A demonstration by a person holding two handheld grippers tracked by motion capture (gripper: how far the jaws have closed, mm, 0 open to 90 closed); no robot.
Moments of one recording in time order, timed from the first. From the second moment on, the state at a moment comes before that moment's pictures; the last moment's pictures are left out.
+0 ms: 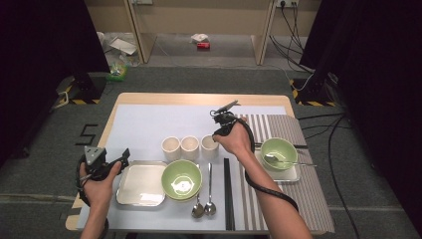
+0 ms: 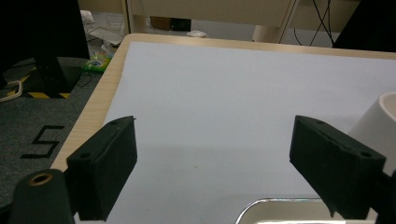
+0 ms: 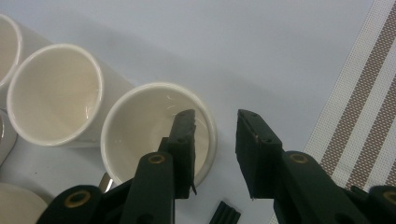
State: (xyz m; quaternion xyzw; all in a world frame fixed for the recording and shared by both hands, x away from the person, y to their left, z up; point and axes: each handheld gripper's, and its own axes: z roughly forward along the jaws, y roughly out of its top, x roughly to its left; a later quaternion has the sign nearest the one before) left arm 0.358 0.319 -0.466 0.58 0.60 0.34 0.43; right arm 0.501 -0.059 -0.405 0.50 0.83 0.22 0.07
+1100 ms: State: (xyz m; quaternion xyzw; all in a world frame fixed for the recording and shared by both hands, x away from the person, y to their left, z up) left arm 0.358 0.320 -0.467 0.58 0.60 0.34 0.42; right arm 0.495 -0.052 -0.420 0.47 0.86 0.20 0.11
